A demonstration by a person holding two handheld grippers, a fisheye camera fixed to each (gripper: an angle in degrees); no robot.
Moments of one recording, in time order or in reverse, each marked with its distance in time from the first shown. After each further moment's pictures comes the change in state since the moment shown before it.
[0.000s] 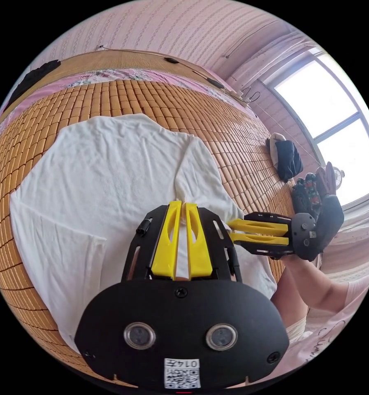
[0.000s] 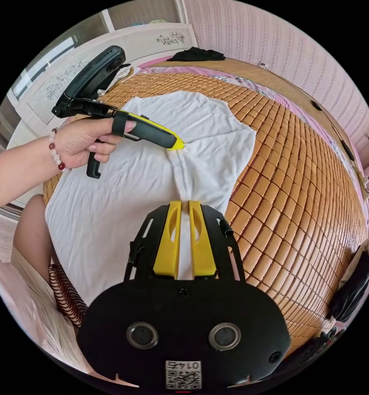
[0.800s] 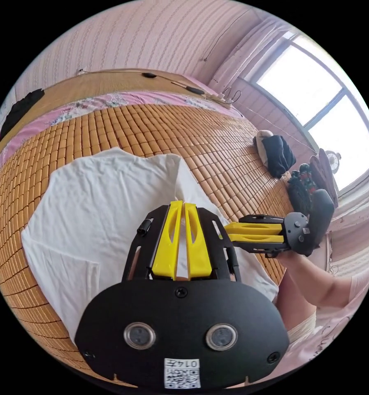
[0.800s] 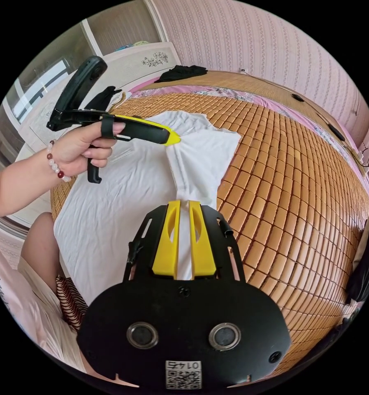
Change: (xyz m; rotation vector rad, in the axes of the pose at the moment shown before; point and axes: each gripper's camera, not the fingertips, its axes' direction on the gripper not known) left arm 0.093 -0.006 -0.001 0.093 -0.055 0.150; right arm 0.023 0.059 -0.047 0.152 -0.041 0.106
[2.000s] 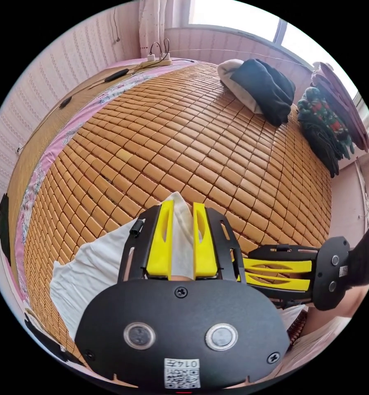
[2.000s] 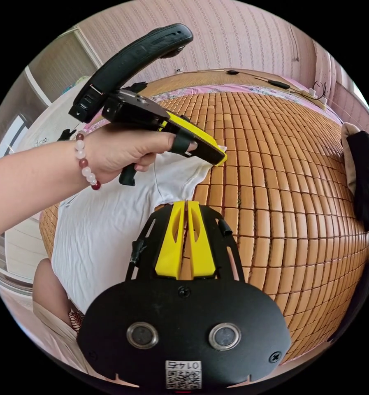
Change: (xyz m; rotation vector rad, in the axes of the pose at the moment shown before) left arm 0.214 -0.054 0.139 -0.269 -0.153 0.483; right arm 0.127 0.031 0.003 0.093 0.074 0.368
